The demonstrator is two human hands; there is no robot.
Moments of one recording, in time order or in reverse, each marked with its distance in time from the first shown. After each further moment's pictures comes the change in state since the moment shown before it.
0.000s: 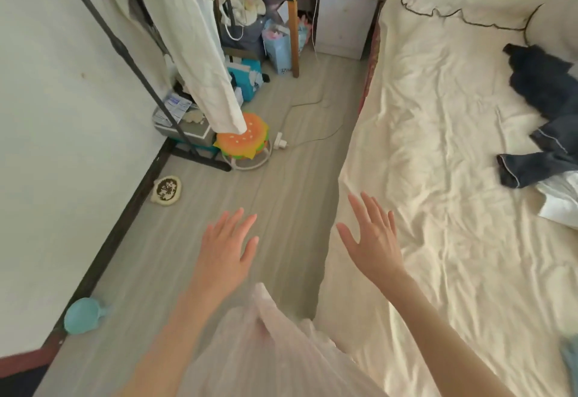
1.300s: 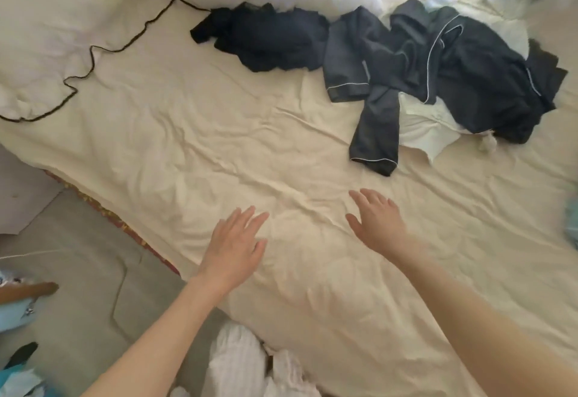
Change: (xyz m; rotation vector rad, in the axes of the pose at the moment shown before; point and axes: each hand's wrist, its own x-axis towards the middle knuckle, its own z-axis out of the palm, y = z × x) left_hand 0.691 0.402 0.202 0.437 -0.724 1.159; right_hand 0.387 0.382 -0.080 0.018 0.032 1.187
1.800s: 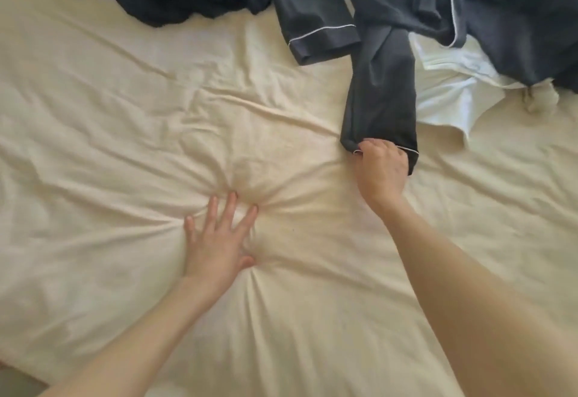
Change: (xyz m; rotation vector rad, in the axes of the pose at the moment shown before) left_hand 0.237 -0.051 0.125 0.426 -0.196 0.076; right_hand 0.232 0.068 0.091 0.097 0.351 0.371
